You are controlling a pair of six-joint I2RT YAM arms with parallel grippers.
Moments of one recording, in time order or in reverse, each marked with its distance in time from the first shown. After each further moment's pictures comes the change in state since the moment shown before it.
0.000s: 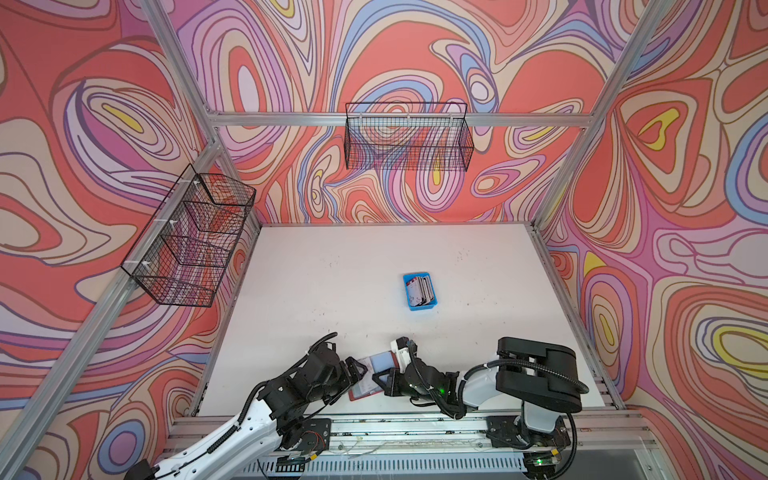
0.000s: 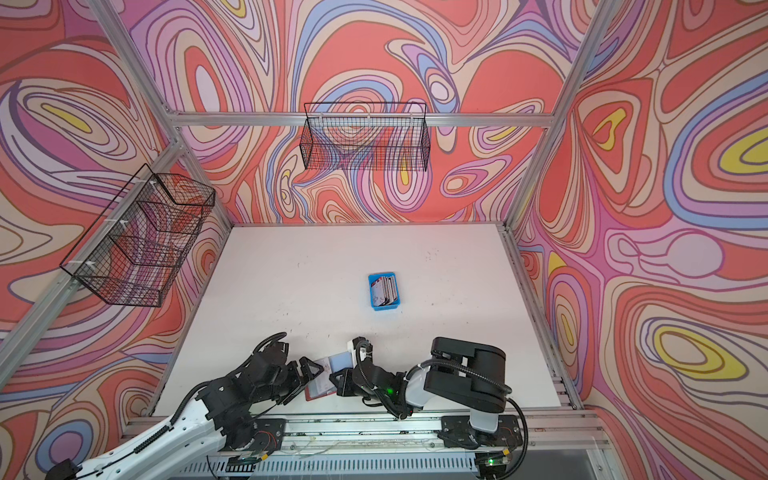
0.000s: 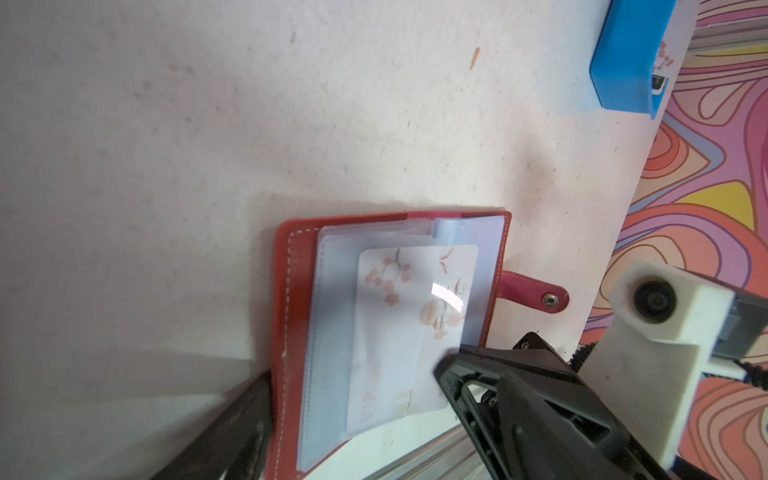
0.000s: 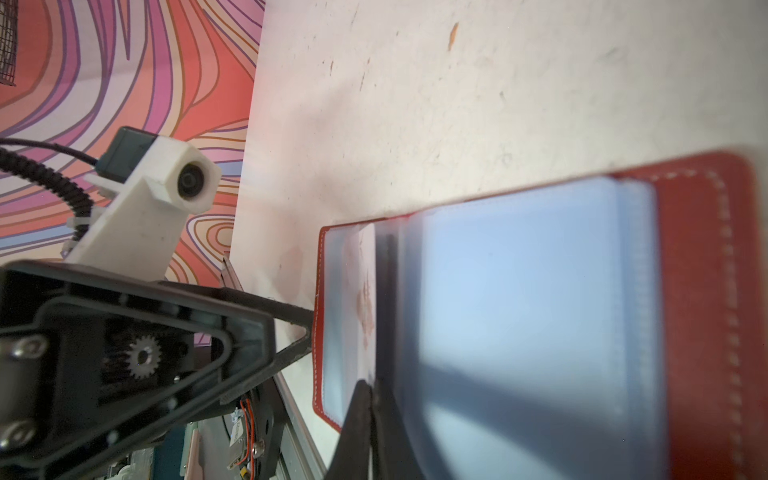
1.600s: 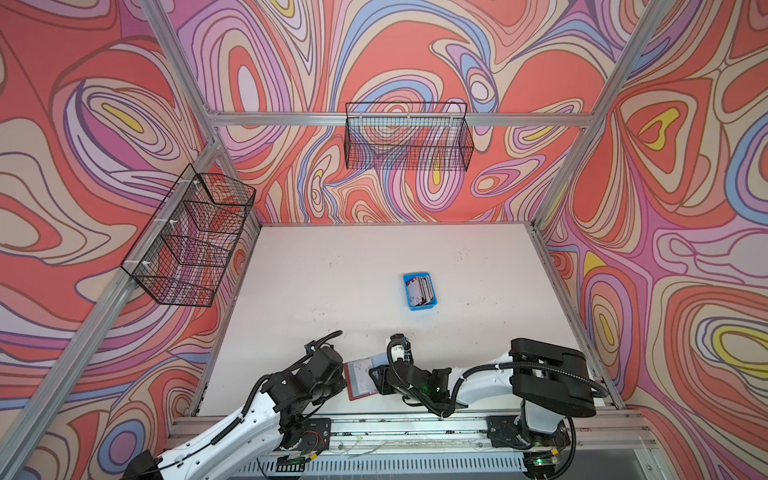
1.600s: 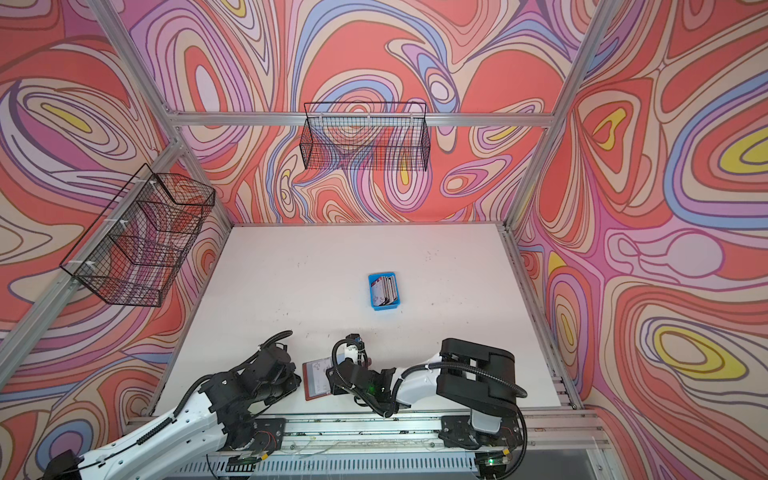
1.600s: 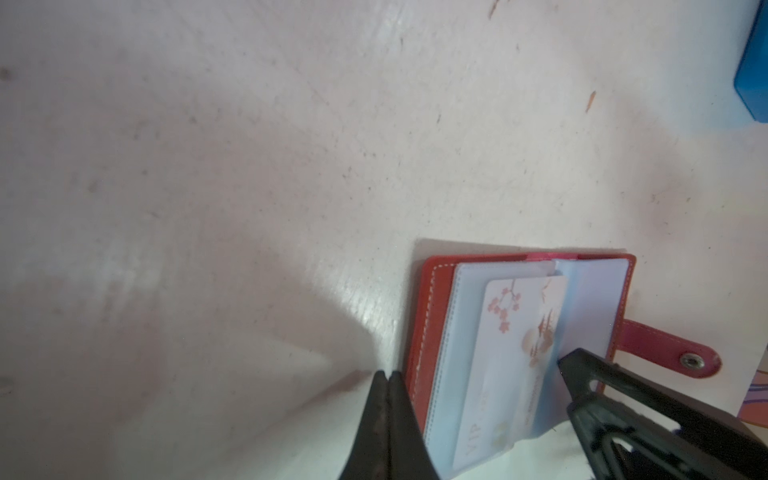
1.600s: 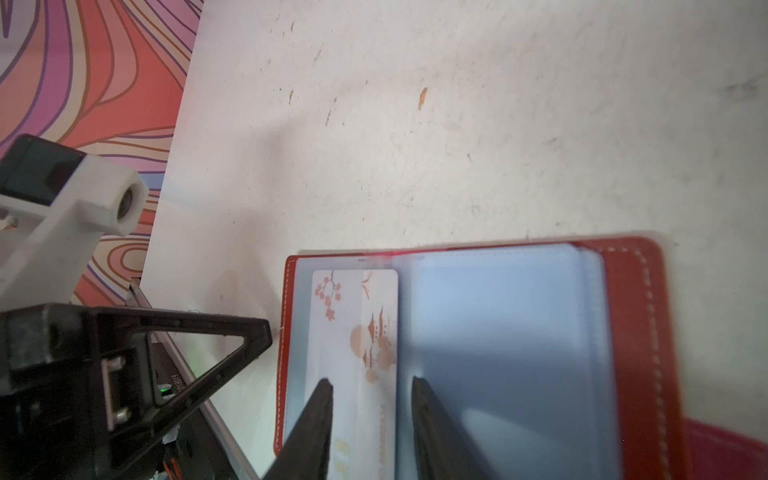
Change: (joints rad) left arm 0.000 0.081 0.055 -0.176 -0.163 0.116; right arm 0.046 -0.060 0.177 -0.426 0.197 -0.068
